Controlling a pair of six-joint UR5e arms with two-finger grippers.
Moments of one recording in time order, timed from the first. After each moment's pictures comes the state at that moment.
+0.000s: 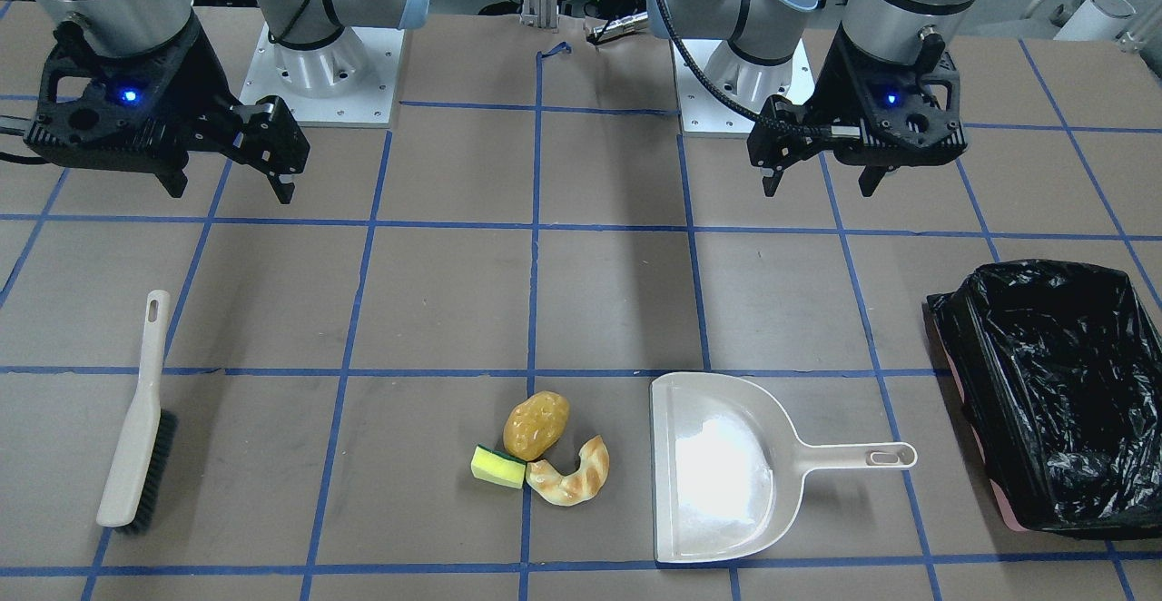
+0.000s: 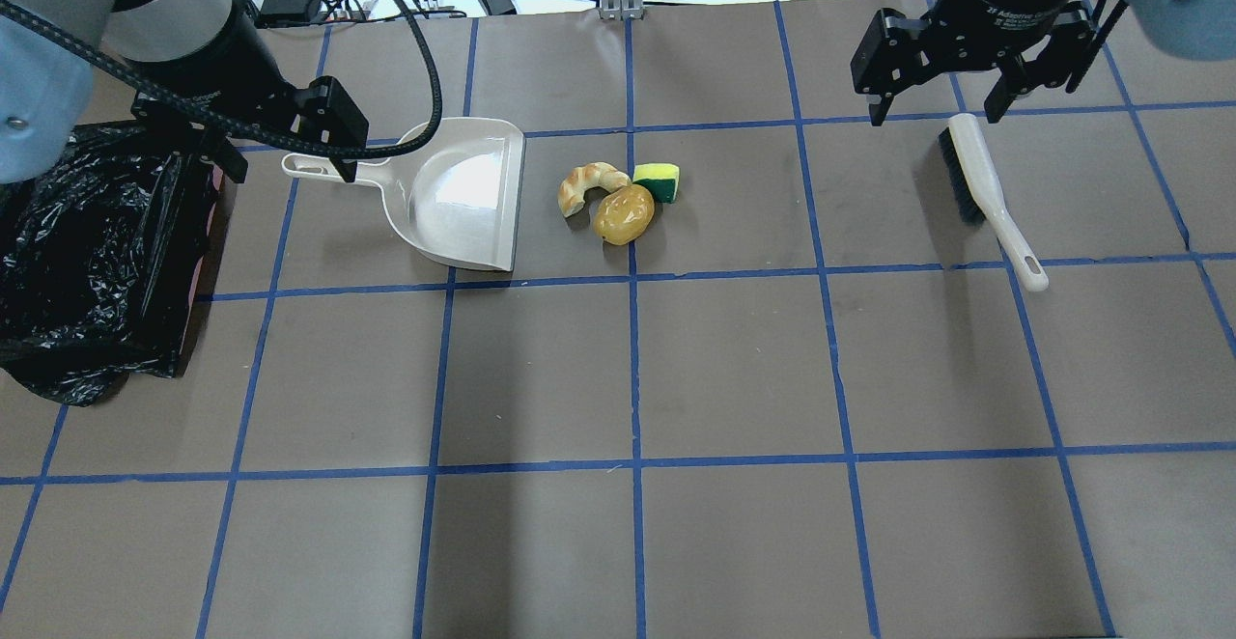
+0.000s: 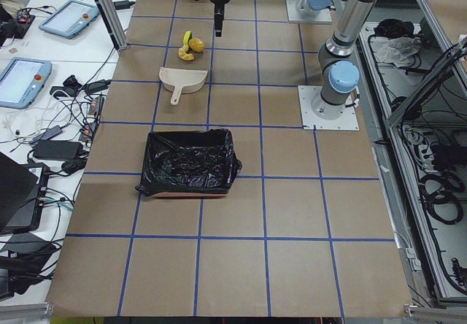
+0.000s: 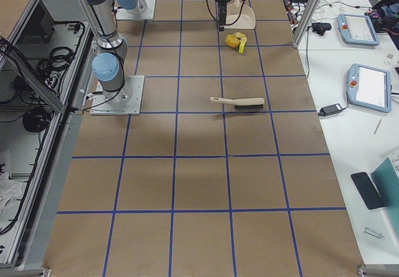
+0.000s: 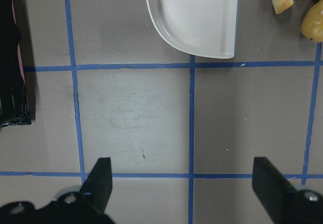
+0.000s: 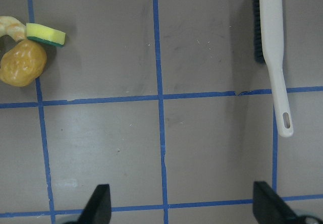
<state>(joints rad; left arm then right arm) -1.54 -1.56 -1.58 -1.54 1.62 0.04 1.55 -1.53 1.49 -1.57 -1.59 0.02</state>
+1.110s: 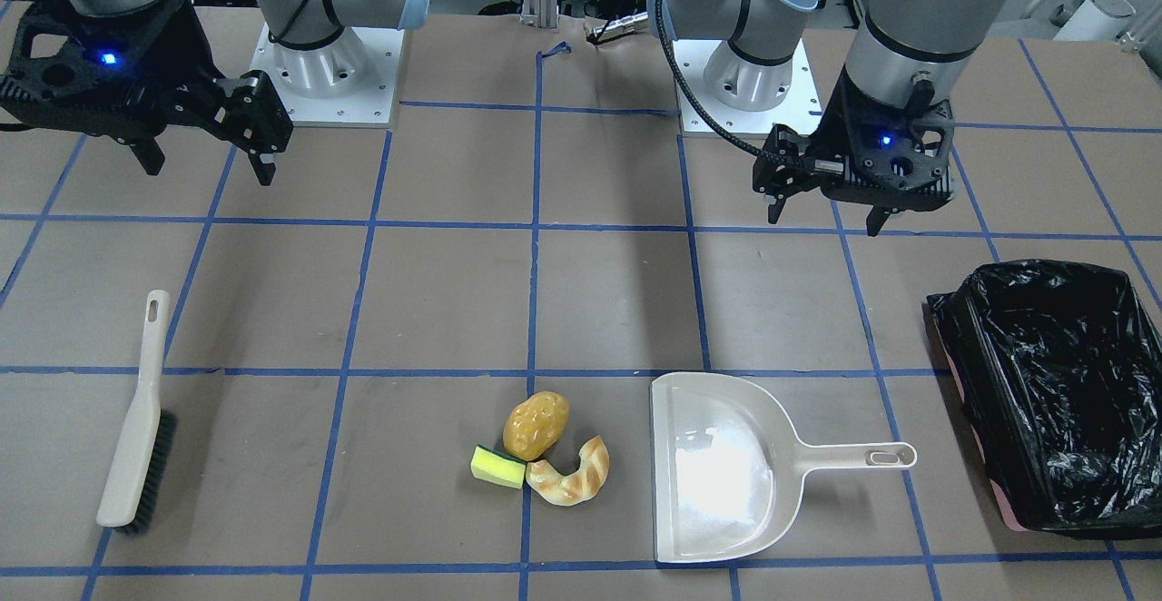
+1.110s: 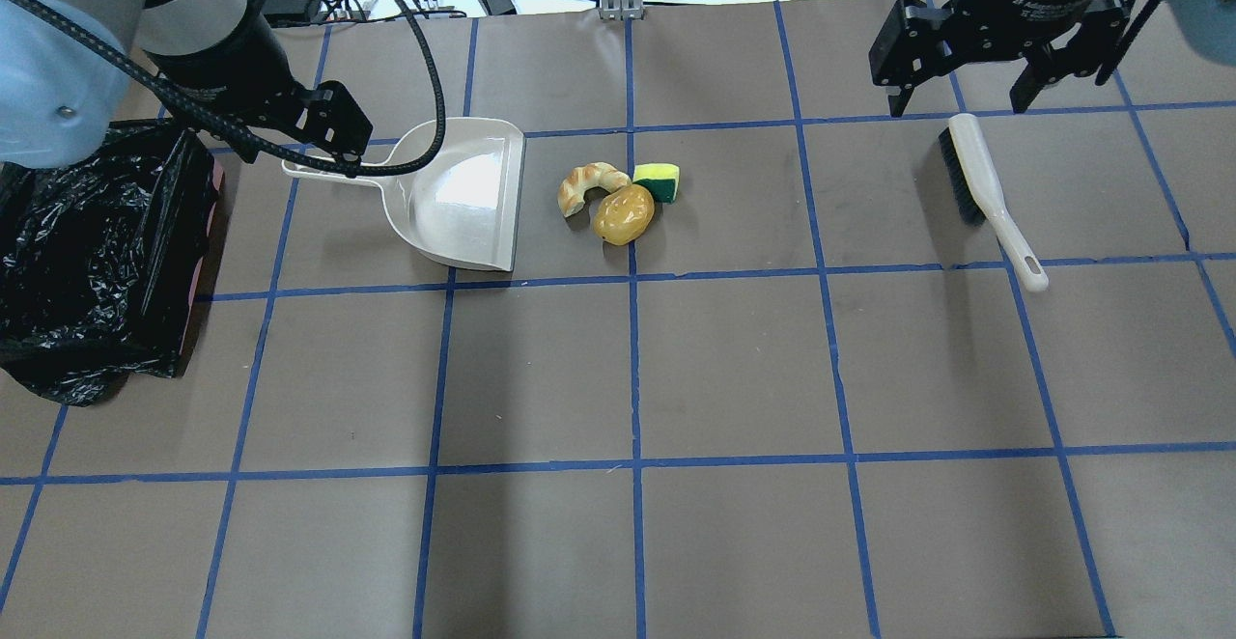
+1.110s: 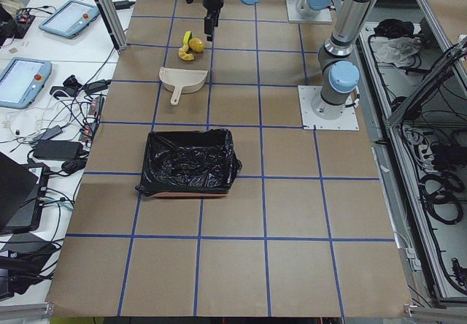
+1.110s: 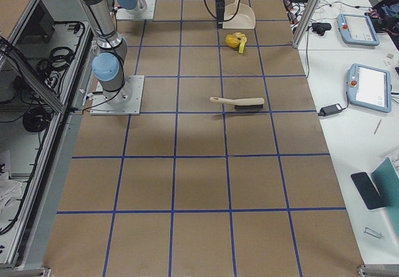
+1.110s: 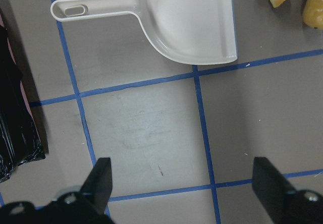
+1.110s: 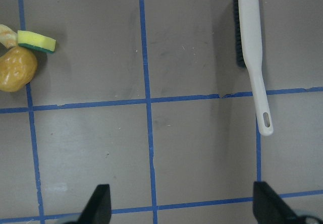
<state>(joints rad) -1.54 -1.61 -1.58 -1.47 1.63 0.21 1.54 -1.57 1.49 -1.57 -1.64 0.02</state>
